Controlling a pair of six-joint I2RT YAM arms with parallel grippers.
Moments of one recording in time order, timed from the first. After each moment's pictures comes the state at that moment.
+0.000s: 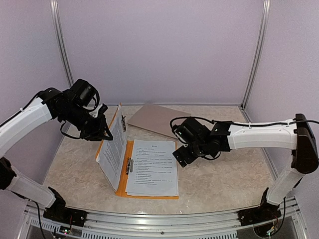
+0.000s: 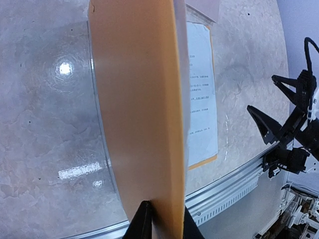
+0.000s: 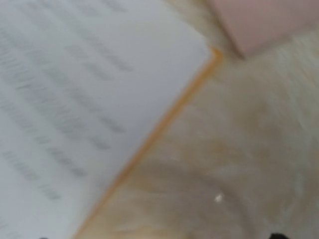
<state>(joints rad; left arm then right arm) -0.55 1.31 1.34 -1.08 0.27 -0.58 1.06 1.65 1.20 -0.57 0.41 0.21</state>
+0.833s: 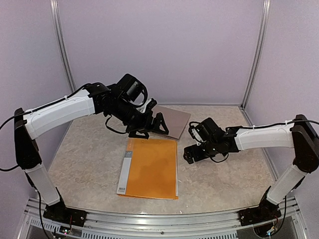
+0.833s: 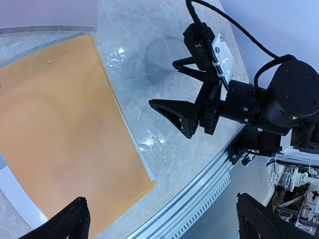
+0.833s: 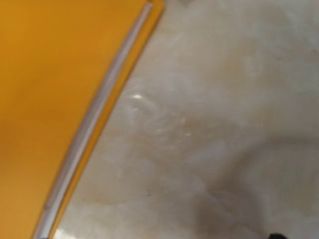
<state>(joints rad) -0.84 1.75 1.69 -0.86 0.37 -0.60 0.79 1.60 0.94 -0.28 0.12 0.36</state>
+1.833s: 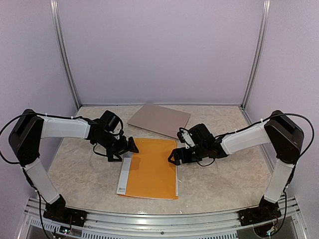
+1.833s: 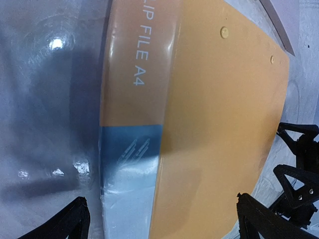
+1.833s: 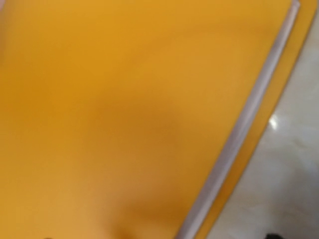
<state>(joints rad) -0.55 1.71 1.02 -0.41 0.32 -0.76 0.78 1.81 0.92 0.08 -0.18 0.49</state>
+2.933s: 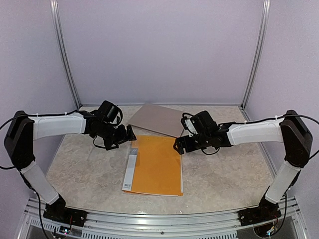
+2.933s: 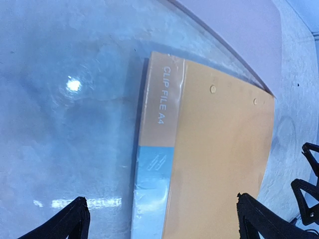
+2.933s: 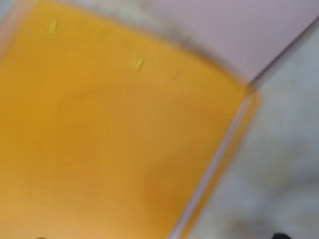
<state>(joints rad) -0.58 1.67 1.11 -0.43 0.11 -0.77 0.76 1.73 1.04 -0.11 0.02 0.33</state>
